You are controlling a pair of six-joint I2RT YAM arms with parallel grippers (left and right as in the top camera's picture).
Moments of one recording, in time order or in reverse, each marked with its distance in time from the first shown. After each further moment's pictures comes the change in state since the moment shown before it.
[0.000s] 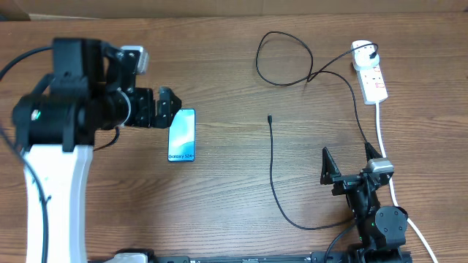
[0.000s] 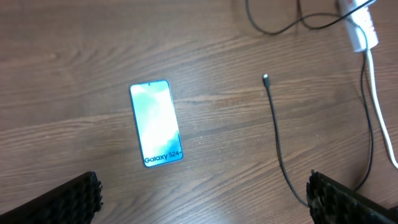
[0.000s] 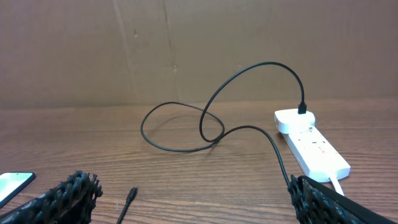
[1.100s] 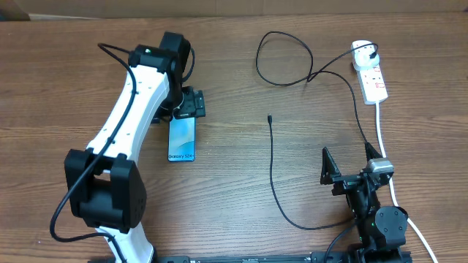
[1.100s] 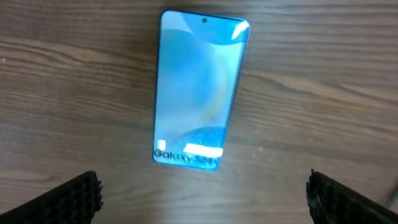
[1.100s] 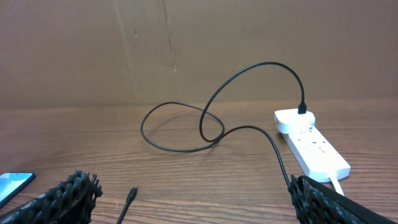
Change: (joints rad) left arm -0.185 0.502 -0.060 0.074 -0.345 -0.394; right arm 0.000 0.000 0.000 0.000 0.000 0.000
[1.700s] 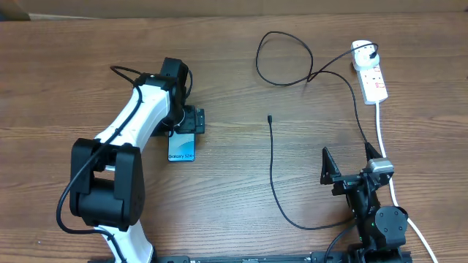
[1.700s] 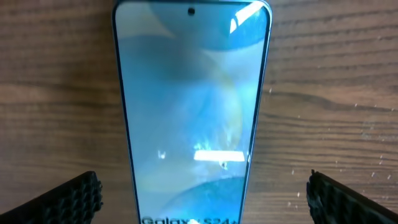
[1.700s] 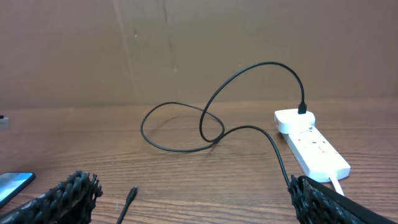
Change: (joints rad) left arm 0.030 0.008 -0.290 0.326 0.051 0.158; right arm 0.000 0.000 0.000 0.001 0.000 0.001
